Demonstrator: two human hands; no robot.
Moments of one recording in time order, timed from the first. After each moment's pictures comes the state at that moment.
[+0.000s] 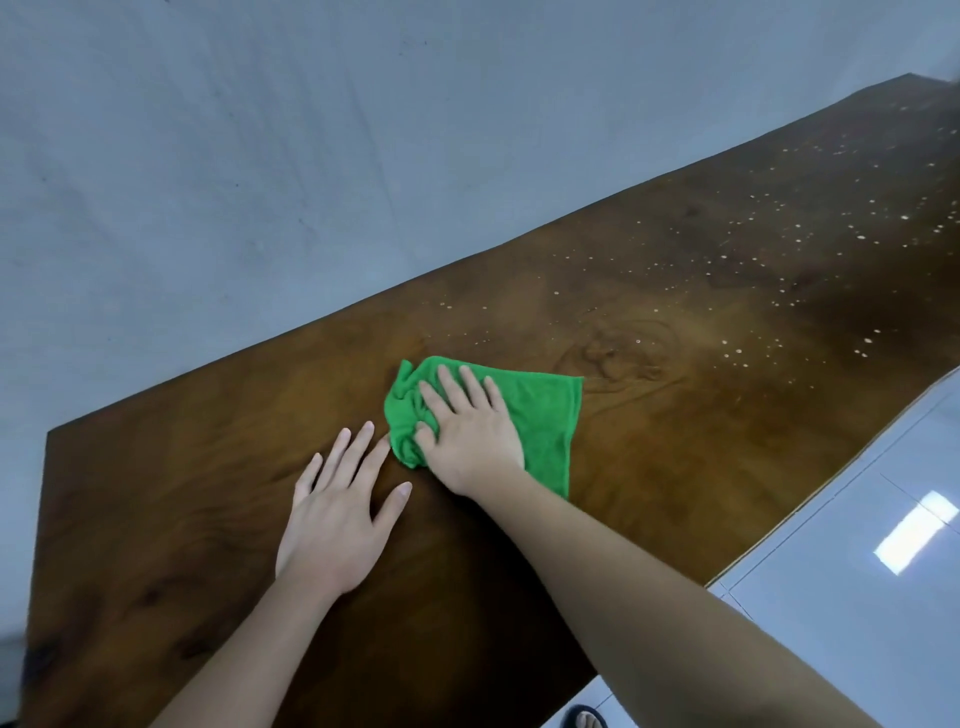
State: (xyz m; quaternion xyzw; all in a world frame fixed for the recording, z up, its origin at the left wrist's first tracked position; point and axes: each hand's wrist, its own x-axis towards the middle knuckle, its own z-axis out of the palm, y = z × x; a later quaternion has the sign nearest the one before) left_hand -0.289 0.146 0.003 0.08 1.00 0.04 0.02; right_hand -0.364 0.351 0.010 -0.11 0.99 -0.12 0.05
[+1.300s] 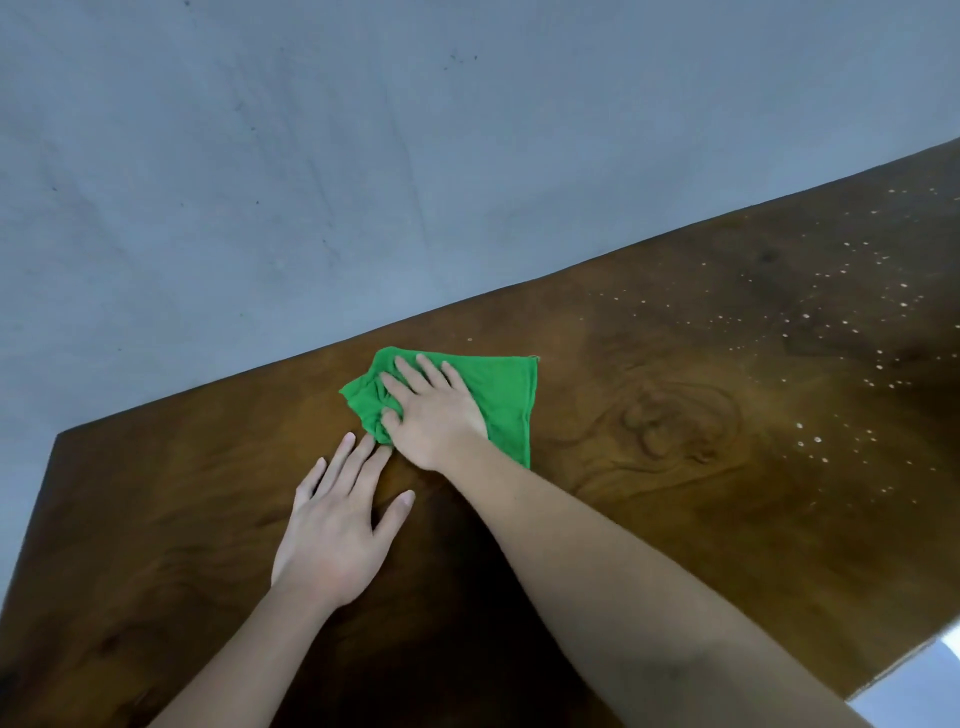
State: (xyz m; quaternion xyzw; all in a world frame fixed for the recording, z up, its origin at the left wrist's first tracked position) left_hand -0.349 0.160 0.000 0.01 1.00 0.04 0.02; right_hand -0.487 0.308 0.015 -0.25 0.96 -0.10 0.08
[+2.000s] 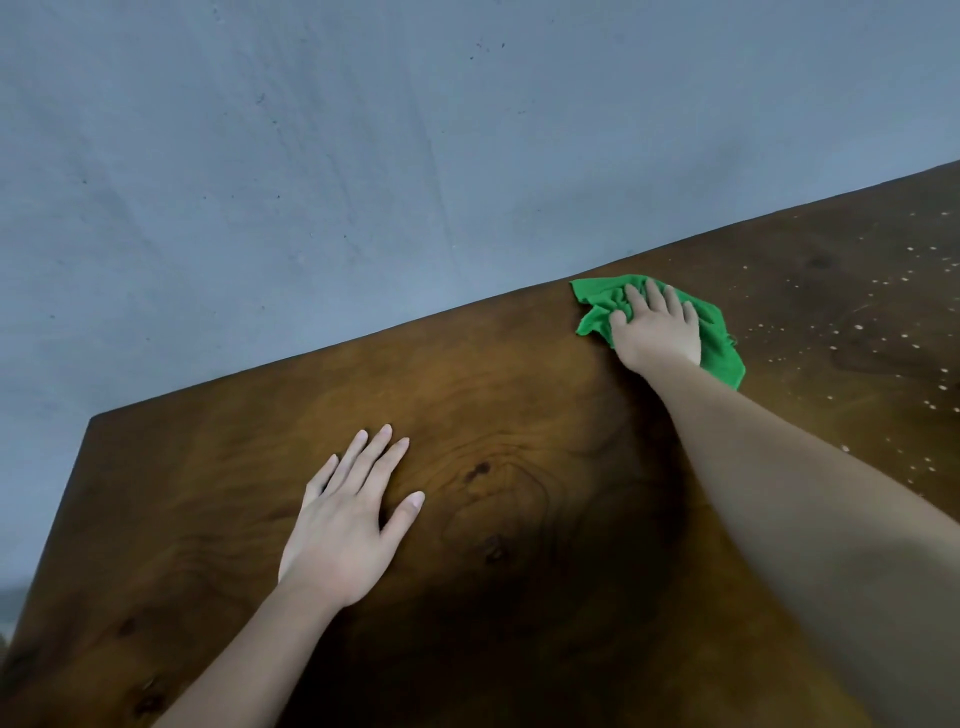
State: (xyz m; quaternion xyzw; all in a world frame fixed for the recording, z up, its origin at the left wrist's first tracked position) left_hand -0.349 0.161 0.000 0.00 1.00 0.06 0.02; right_hand -0.612 0.534 0.019 0.05 0.99 -0.12 0.04
